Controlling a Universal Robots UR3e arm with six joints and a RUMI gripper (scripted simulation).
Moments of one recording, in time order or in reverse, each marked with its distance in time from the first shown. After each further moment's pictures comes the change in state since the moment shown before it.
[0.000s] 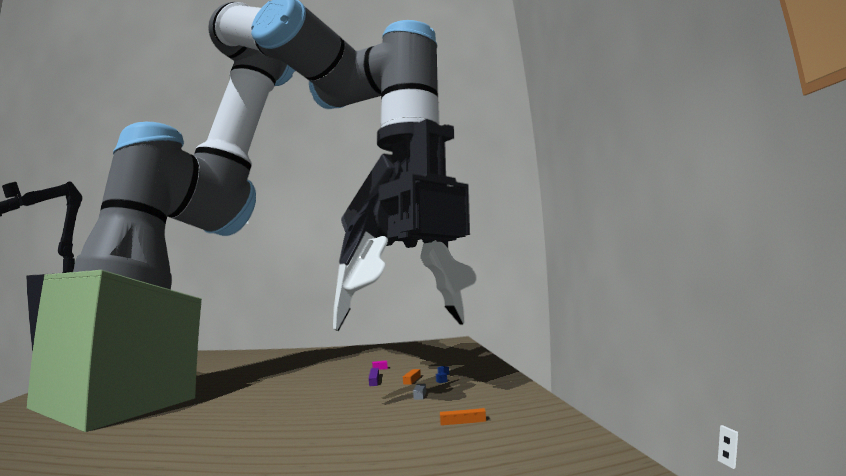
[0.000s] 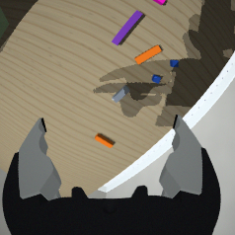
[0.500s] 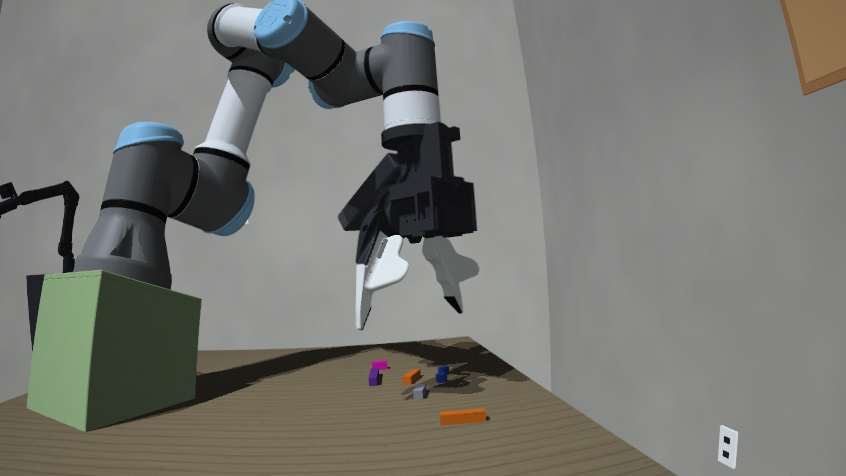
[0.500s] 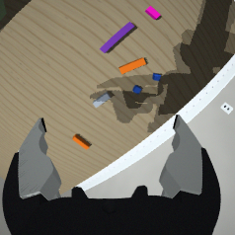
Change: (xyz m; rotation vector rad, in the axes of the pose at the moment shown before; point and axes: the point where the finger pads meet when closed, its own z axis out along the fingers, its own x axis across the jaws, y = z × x) arm 0.024 -0.012 -0.006 0.007 0.073 -0.179
